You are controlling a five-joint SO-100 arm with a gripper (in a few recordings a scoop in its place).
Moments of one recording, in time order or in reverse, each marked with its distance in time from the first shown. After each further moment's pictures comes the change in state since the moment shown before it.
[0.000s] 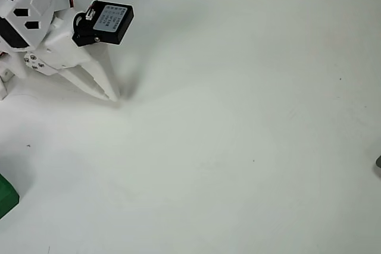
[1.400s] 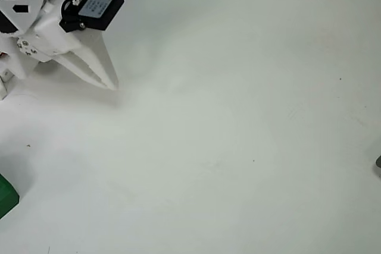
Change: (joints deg) arm 1.3 -4.3 -13.2 7.7 4.9
